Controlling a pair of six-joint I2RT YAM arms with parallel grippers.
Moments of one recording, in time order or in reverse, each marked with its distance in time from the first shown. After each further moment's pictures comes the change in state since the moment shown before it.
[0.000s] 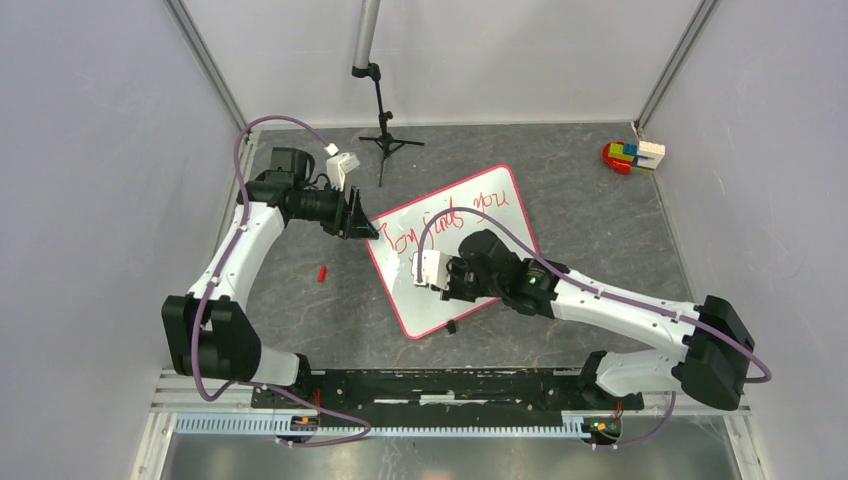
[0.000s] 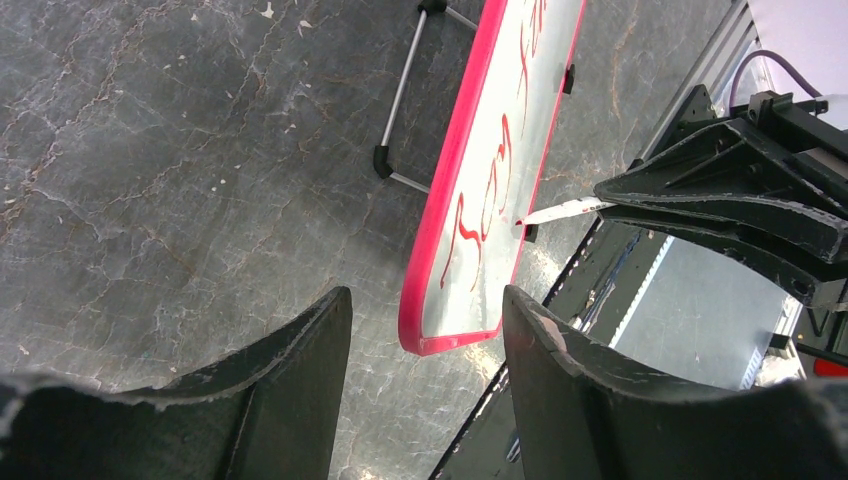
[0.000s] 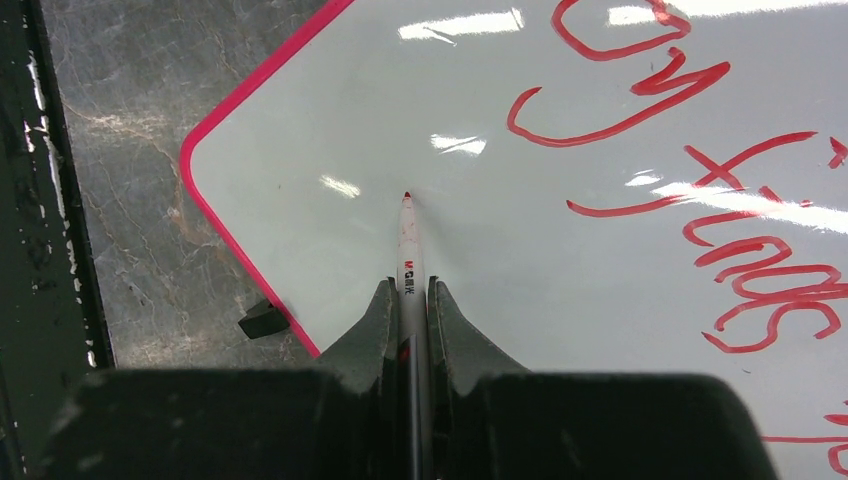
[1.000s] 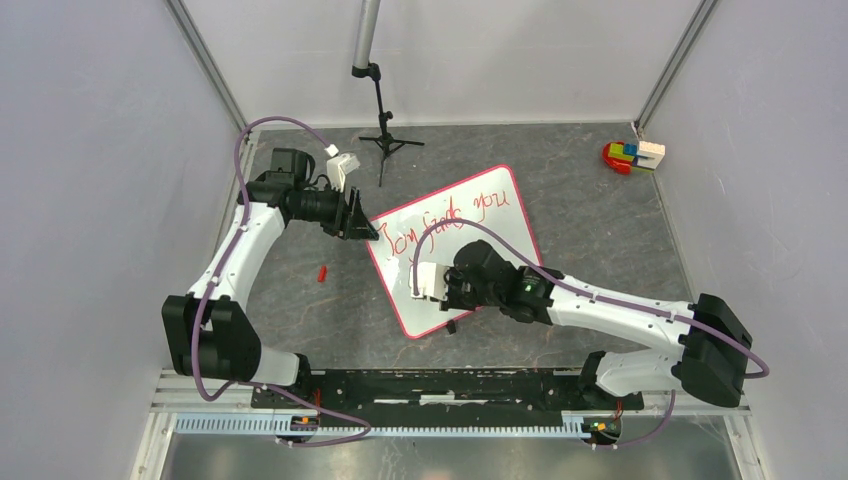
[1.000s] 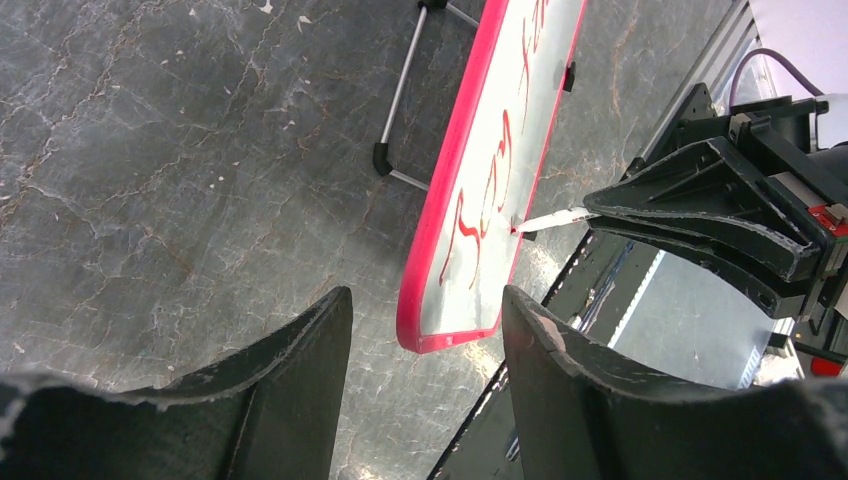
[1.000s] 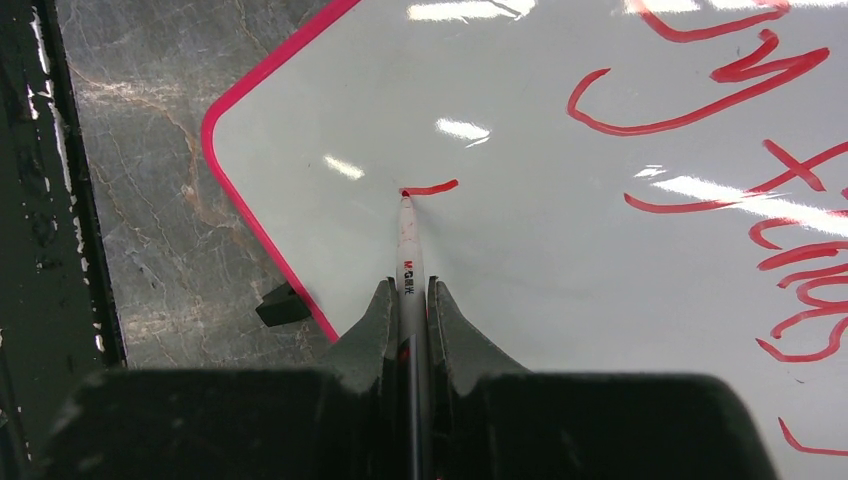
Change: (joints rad) left arm 0.000 0.000 -0.006 0.000 -0.001 0.000; right arm 0.045 0.014 -0.034 0.000 0.058 -0.007
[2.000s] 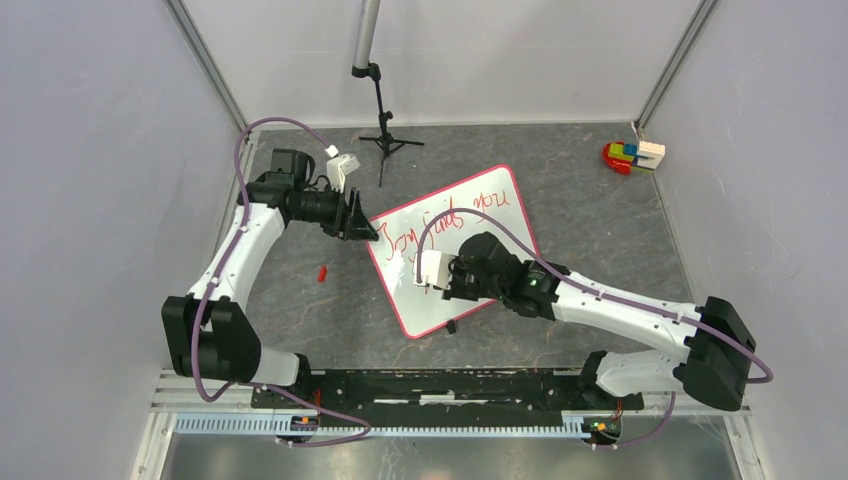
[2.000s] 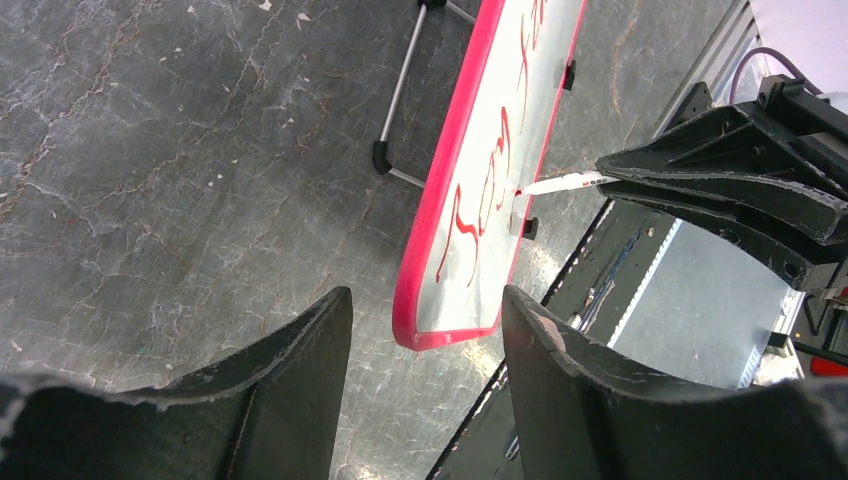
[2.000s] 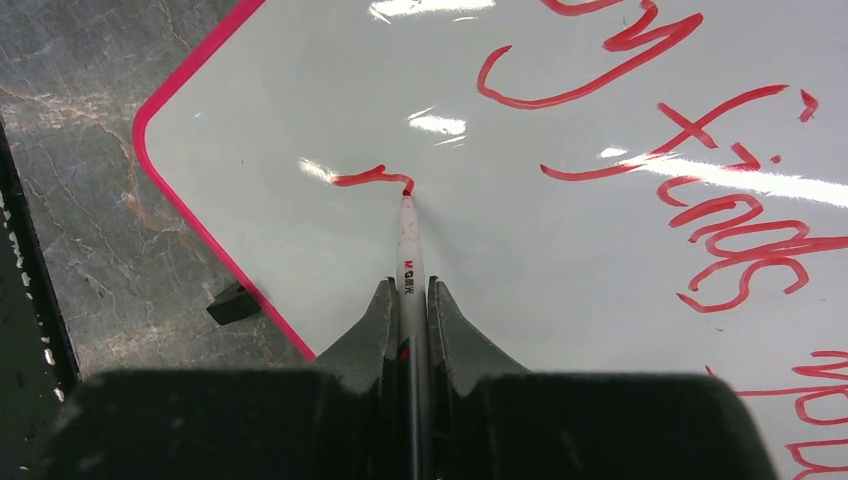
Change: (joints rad) left arm 0.000 -0.004 -0.005 0.000 -0.001 0.000; right arm -0.037 -0.015 0.028 -0.008 0.056 0.000
